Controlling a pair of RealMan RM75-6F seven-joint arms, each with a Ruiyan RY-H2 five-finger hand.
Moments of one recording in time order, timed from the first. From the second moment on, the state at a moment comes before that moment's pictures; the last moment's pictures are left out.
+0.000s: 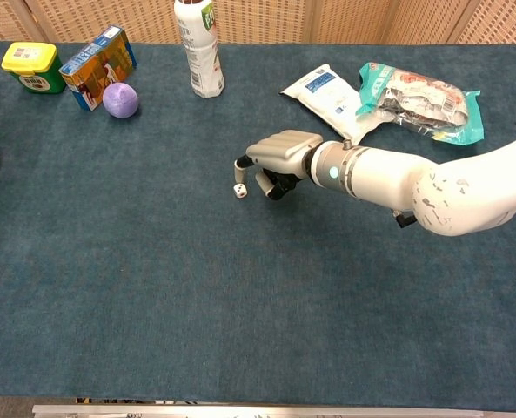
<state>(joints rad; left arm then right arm) -0.04 -1.10 -0.04 -1.74 1.51 1.54 0.08 1.17 -1.65 0.01 -1.45 -0.70 0.67 -0.46</state>
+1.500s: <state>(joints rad) -0.05 -1.13 -0.06 -1.71 1.48 1.54 0.08 0.51 -1.12 -0.17 -1.84 -1.19 1.48 -0.31</state>
